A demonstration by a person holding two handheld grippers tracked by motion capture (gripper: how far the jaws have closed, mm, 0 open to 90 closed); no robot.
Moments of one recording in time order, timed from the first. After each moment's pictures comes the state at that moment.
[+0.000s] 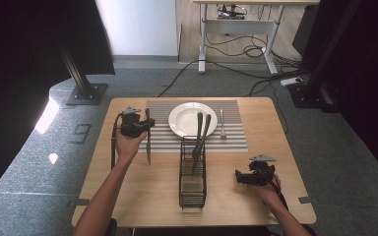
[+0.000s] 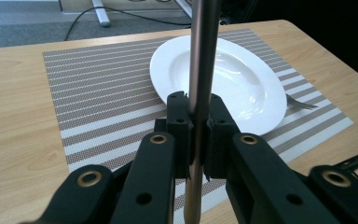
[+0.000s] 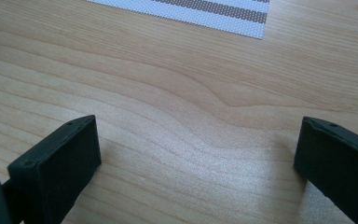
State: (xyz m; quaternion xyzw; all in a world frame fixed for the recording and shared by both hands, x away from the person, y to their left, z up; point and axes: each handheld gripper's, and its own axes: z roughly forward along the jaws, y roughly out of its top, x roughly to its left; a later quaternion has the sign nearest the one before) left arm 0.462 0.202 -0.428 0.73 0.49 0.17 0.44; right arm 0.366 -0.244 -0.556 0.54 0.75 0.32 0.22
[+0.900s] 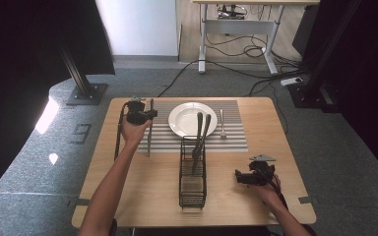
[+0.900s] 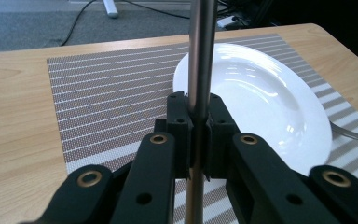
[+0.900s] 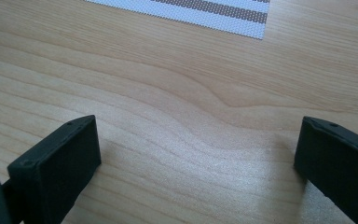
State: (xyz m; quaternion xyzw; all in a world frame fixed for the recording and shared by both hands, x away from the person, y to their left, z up) left arm 0.525 0.197 -0.443 0.73 0.52 0.16 0.43; right arm 0.367 -0.244 -0.556 0.54 0.75 0.32 0.22
